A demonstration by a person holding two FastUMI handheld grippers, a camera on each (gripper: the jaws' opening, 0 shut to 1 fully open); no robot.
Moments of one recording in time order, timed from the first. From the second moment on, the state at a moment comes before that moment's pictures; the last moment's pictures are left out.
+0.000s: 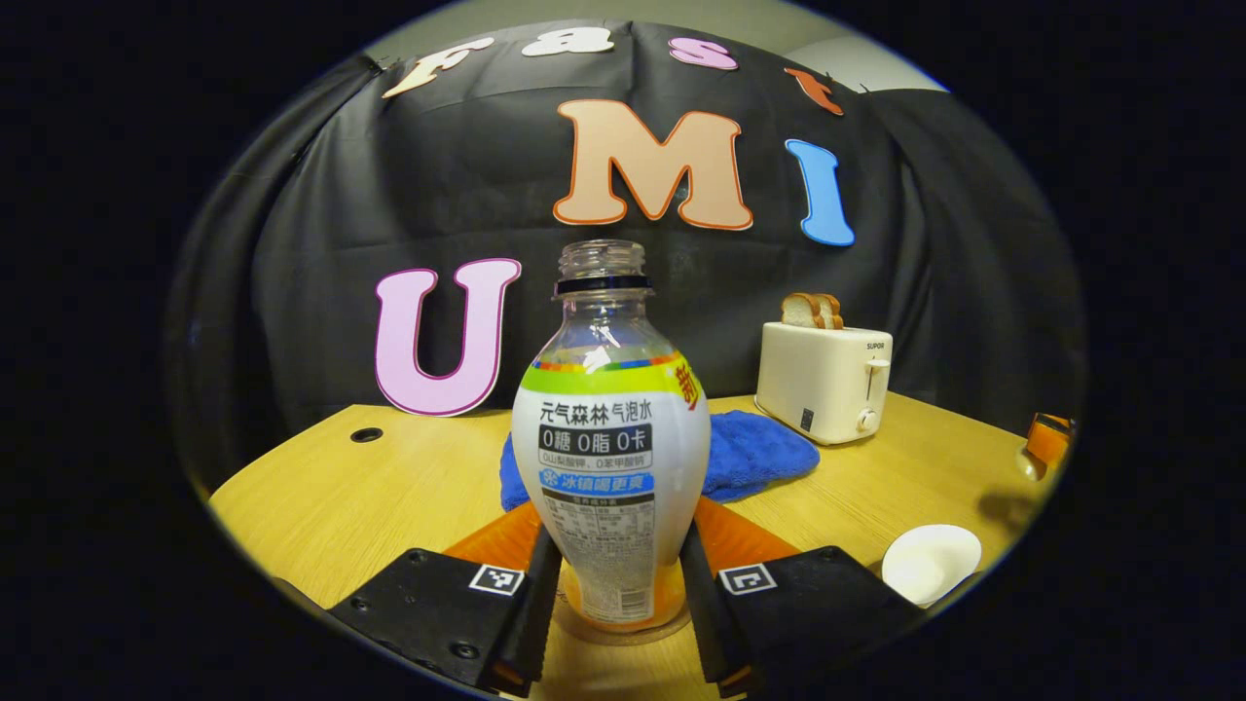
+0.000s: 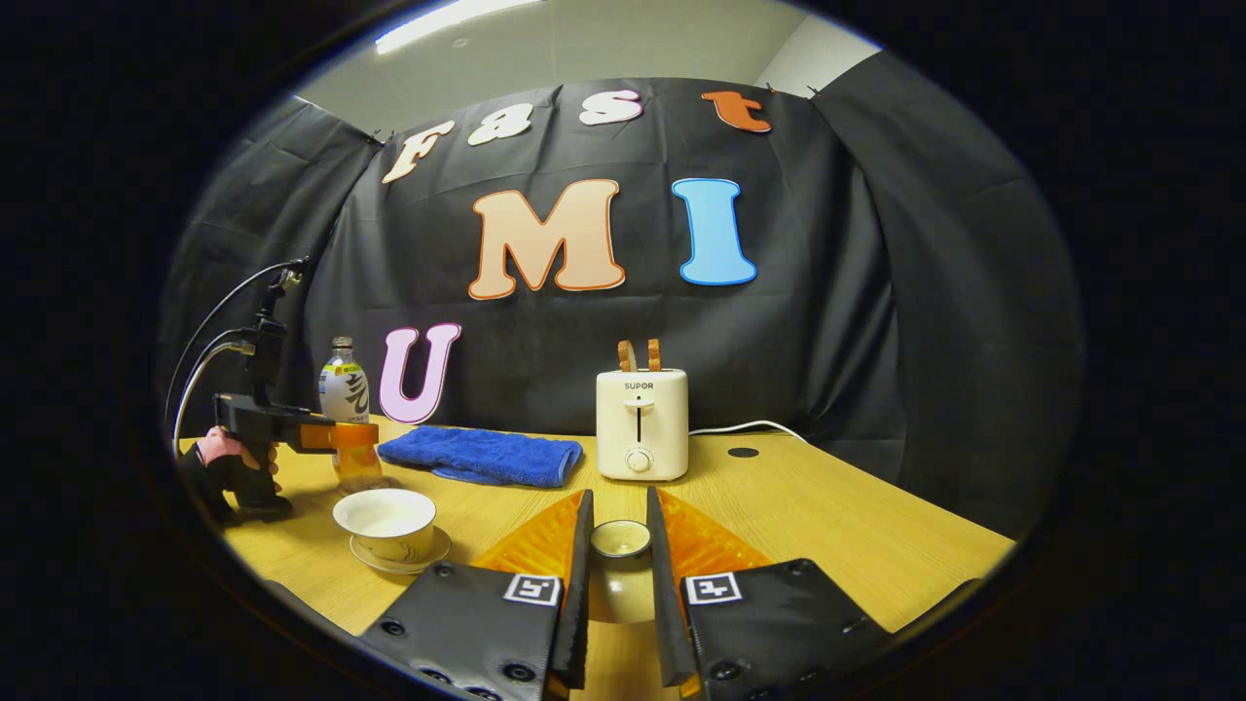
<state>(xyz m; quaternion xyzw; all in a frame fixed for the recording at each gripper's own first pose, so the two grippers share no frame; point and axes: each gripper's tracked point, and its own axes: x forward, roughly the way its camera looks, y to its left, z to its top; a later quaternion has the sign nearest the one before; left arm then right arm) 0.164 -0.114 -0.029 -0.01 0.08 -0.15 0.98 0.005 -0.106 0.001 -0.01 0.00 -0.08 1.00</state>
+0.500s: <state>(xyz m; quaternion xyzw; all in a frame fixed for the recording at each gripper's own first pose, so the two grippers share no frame) 0.162 -0.116 -0.041 -0.01 0.10 -0.16 0.98 0.007 -0.107 0.001 -0.01 0.00 -0.08 1.00</state>
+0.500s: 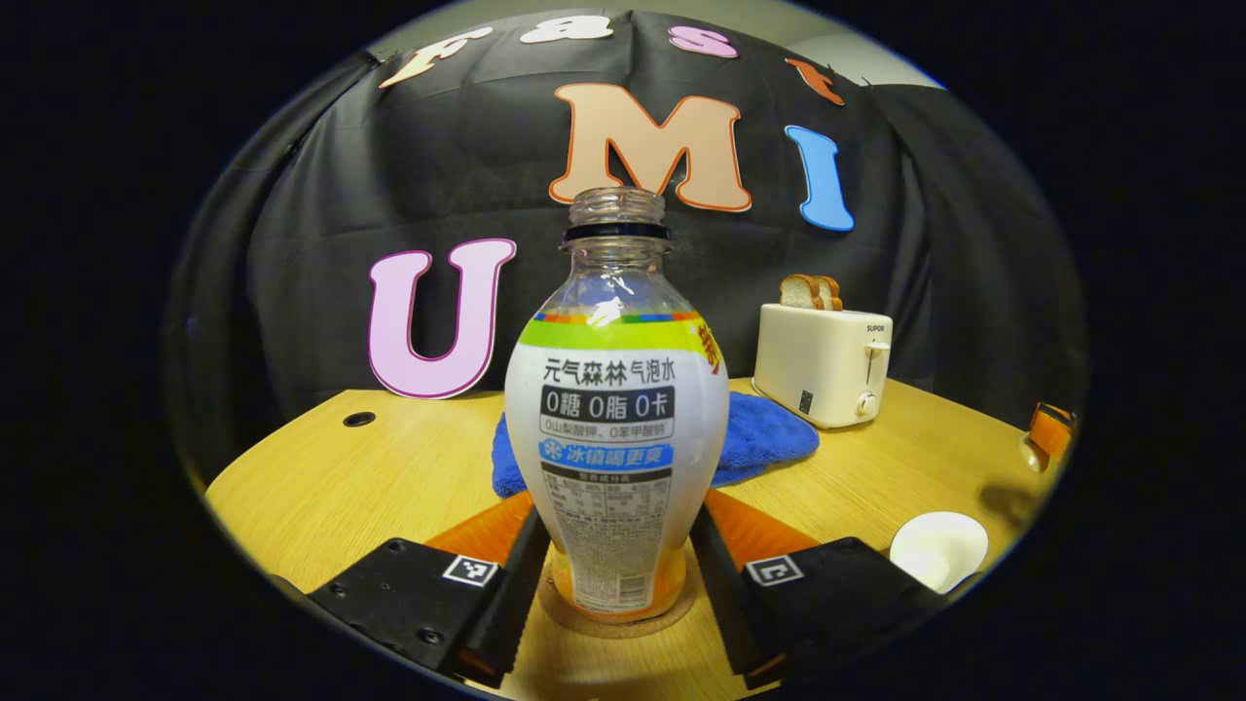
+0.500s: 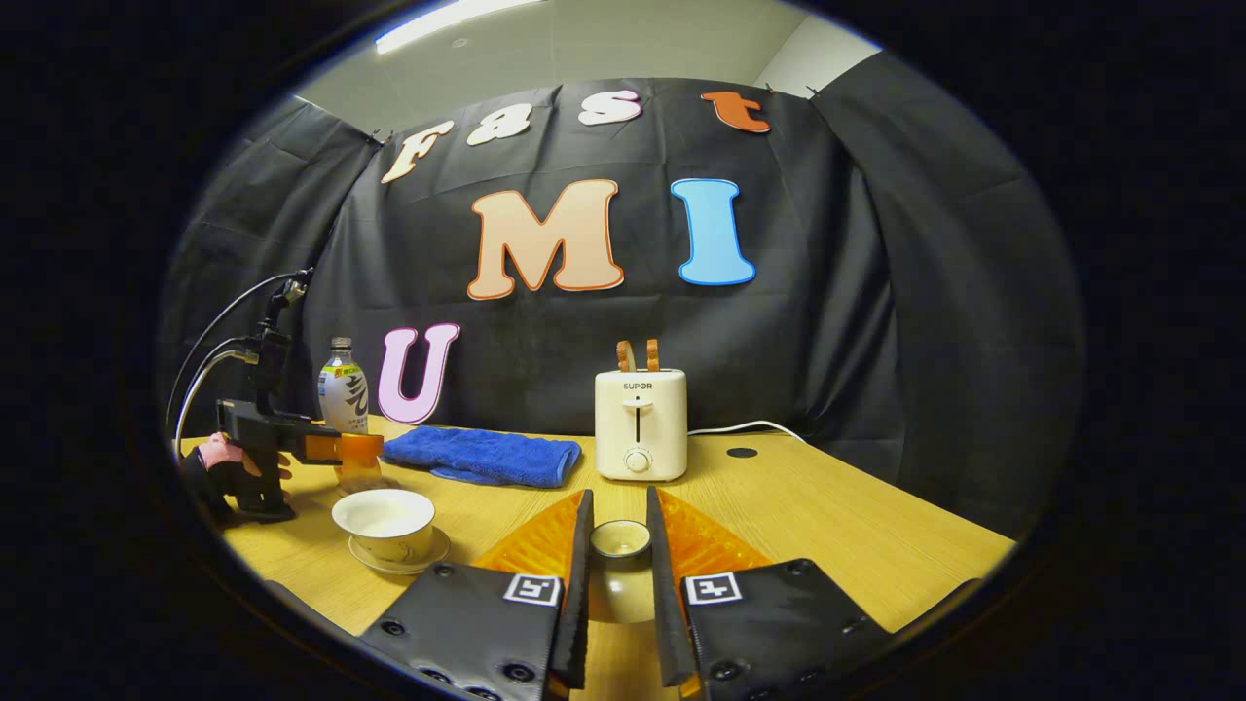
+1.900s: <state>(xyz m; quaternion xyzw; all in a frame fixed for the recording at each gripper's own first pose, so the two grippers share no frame) 0.054 -0.034 -0.004 0.00 0.00 -0.07 1.00 0.062 0.054 -0.009 0.00 0.01 0.14 0.99</state>
